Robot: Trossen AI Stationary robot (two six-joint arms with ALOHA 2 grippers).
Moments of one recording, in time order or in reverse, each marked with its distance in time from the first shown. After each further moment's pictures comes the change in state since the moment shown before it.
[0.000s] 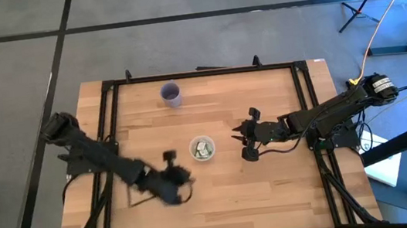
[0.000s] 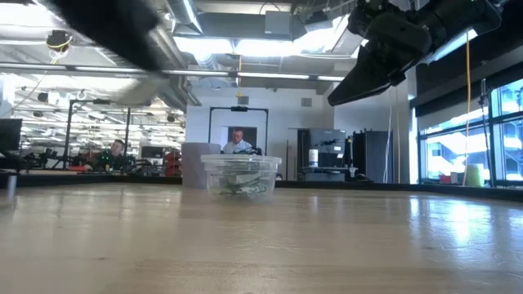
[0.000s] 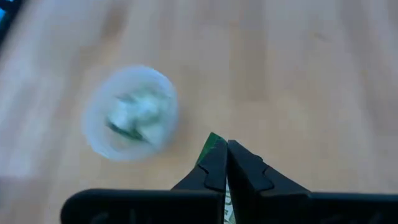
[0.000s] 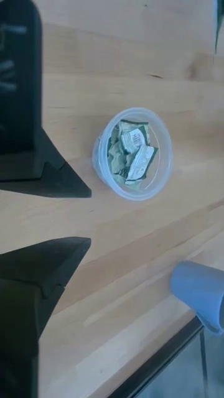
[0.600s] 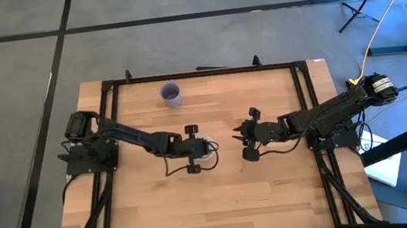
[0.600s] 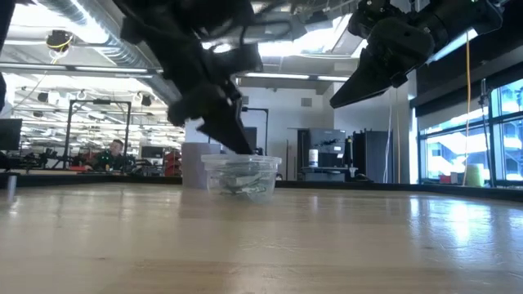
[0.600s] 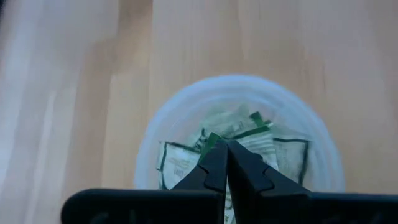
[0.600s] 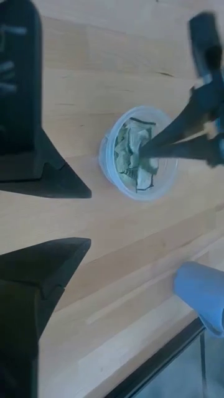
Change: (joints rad) left arm 0.436 0.218 0.002 0.276 0.245 0.473; right arm 0.000 0.000 0.000 -0.020 0.000 -0.022
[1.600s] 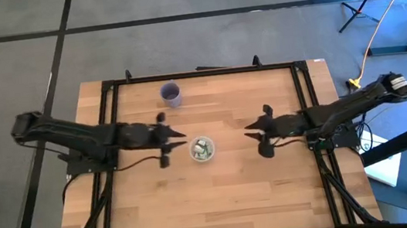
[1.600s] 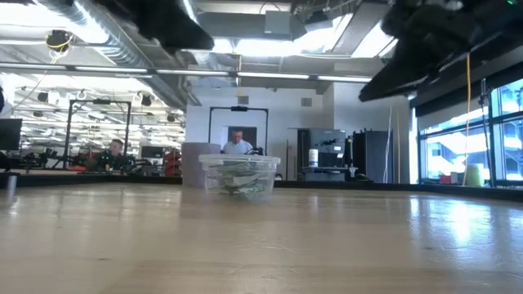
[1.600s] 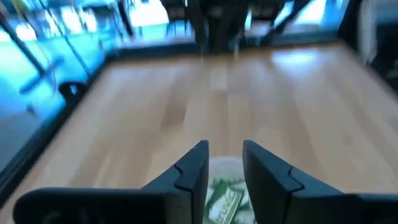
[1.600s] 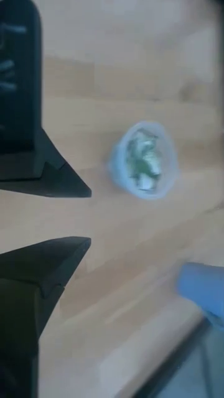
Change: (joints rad) left arm 0.002 -0.667 -0.324 0.177 0.083 -0.046; right arm 0.000 -0.270 -0.168 -0.006 -0.063 0.067
